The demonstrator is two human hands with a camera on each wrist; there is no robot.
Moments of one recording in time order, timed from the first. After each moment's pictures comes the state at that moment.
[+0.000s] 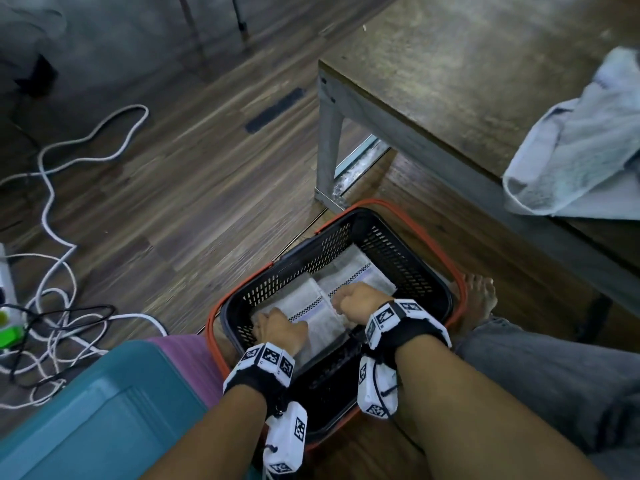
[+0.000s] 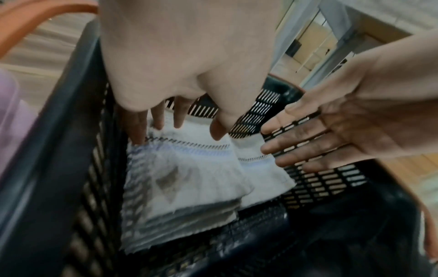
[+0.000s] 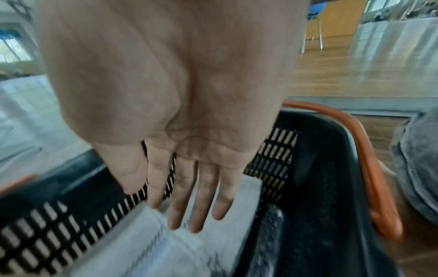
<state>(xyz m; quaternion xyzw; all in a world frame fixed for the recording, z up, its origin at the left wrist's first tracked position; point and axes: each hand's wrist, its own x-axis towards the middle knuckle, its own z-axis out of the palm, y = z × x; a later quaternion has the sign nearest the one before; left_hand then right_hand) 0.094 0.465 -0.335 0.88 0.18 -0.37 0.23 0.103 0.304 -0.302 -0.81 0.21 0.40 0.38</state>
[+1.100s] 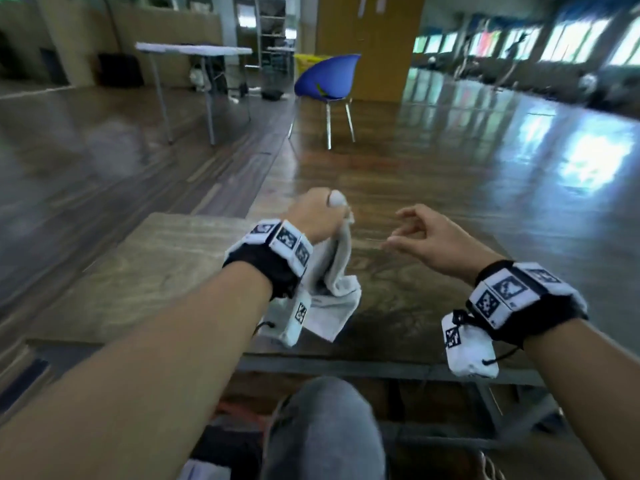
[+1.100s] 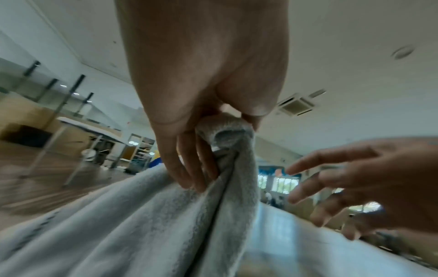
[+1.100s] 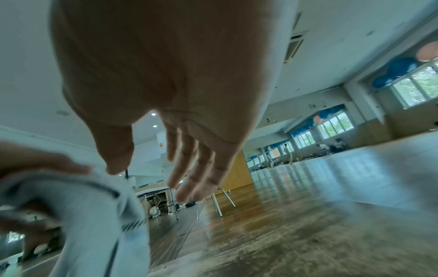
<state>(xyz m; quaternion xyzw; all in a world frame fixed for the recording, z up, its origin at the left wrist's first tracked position) 0.097 0.045 0.045 0.76 -0.52 -0.14 0.37 -0.104 -0.044 0.033 -0.86 0.36 -0.19 0.31</state>
